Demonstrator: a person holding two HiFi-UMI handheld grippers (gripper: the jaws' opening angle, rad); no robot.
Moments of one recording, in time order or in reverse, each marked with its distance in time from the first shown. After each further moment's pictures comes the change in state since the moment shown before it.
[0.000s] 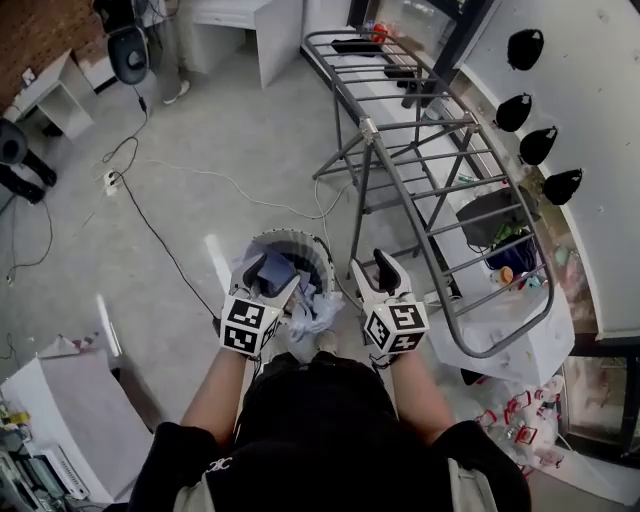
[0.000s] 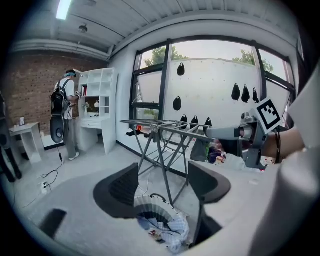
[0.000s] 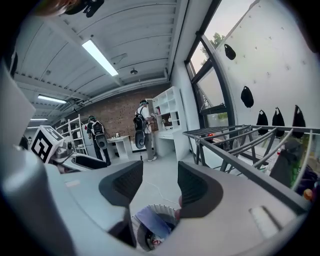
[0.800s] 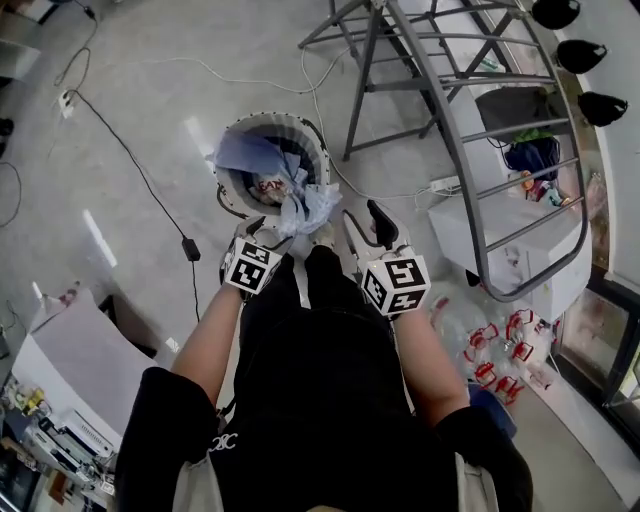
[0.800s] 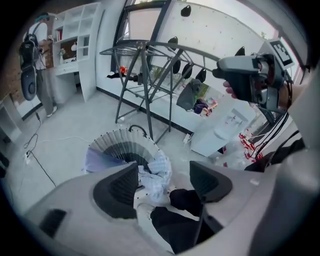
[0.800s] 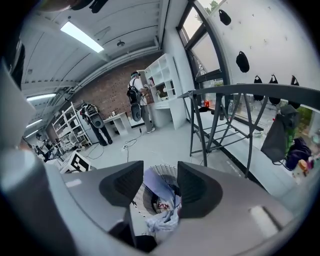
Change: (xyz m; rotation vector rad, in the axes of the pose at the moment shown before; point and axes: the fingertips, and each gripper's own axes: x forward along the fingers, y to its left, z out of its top) left arm 0.074 -0.042 -0.289 -0.068 0.554 -0.217; right arm -0.004 -0.016 -0.168 0.096 0.337 -0.017
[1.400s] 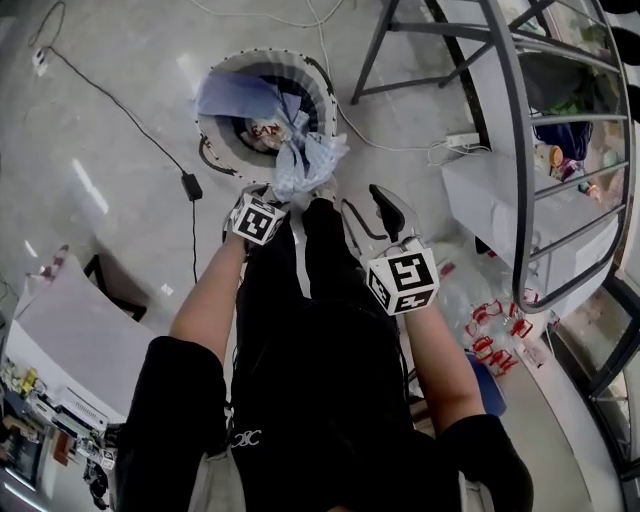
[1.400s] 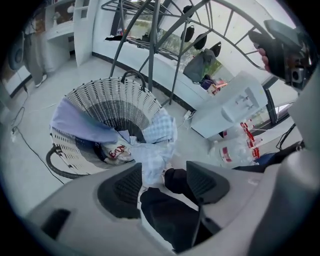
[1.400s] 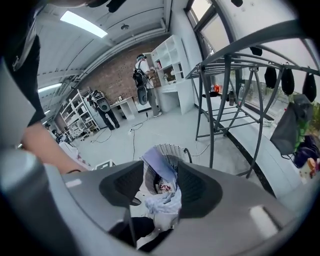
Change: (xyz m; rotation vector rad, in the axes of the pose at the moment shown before) left arm 0.142 0.021 -0.127 -0.112 0.274 -0.083; right arm 0.038 -0.008 -0.092 -0.064 0.167 0.077
